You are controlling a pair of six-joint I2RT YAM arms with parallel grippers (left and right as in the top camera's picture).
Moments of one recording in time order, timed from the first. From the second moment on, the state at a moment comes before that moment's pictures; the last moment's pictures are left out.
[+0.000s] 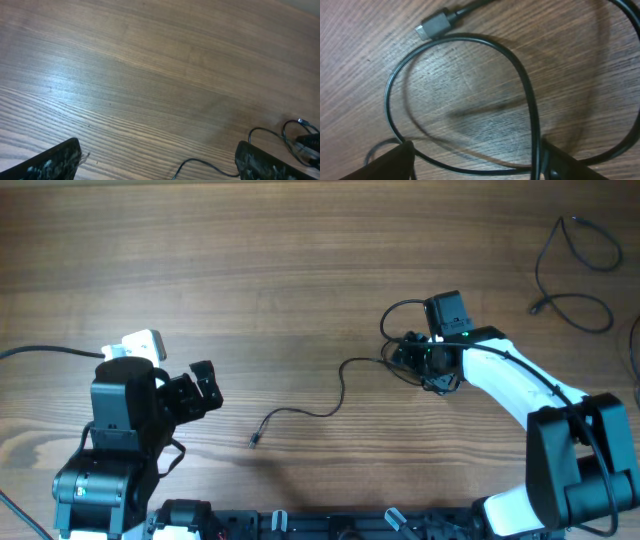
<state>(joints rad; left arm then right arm) -0.08 0.76 0.97 -1.01 -0.08 -0.36 0.24 1.67 0.87 -0.52 -0.17 0.82</state>
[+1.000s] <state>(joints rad) -0.08 0.76 0.97 -1.01 -0.08 -0.36 0.19 1.60 0.99 -0.41 -0.40 0.24</state>
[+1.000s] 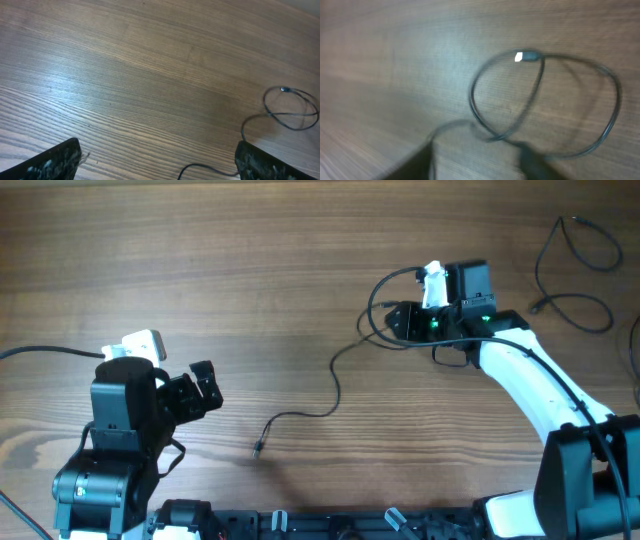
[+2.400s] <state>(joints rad) -0.08 0.76 0.97 -1.01 -0.08 -0.36 0.43 1.85 1.23 -0.25 0.17 -0.38</state>
